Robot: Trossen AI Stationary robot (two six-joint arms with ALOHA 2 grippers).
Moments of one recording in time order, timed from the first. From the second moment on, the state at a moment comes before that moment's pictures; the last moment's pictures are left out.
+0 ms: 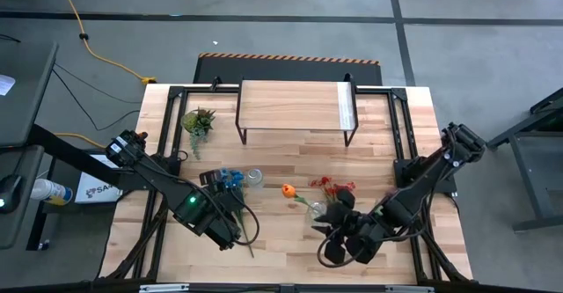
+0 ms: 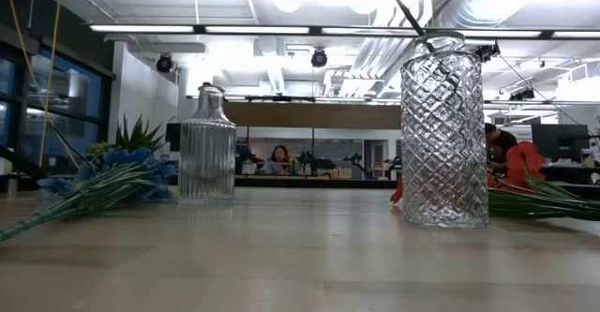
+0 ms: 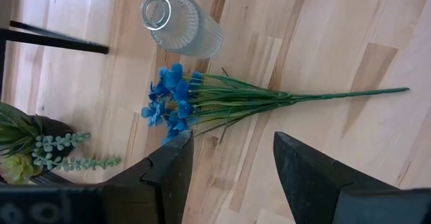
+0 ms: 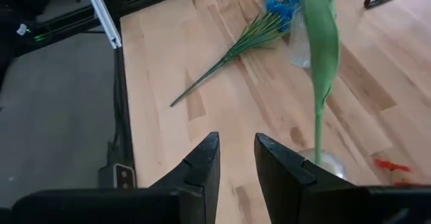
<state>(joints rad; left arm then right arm) -0.64 1.72 1.72 -1.57 -0.39 -0.89 0.73 1.60 1.36 -0.62 0.61 0.91</state>
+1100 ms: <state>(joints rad) -0.88 1.72 1.72 -1.40 -0.41 -2.02 0.81 1.60 1.36 0.62 1.14 -0.71</state>
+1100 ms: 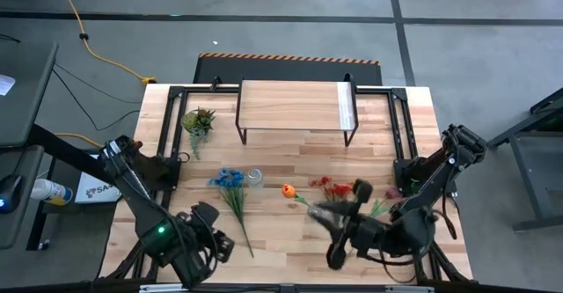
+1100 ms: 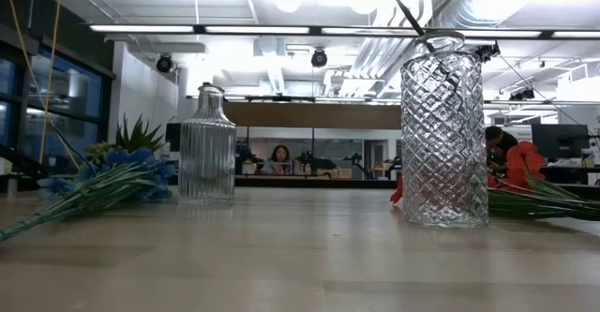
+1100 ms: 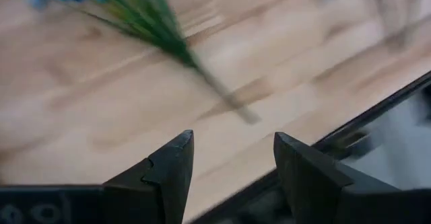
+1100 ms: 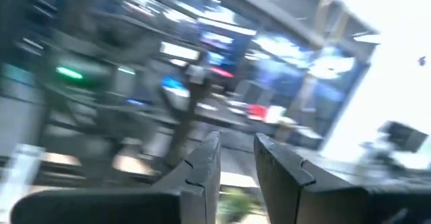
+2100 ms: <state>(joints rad) -0.65 2.08 1.72 -1.29 -0.17 -2.36 0.87 1.49 1.36 0.80 1.35 -1.26</state>
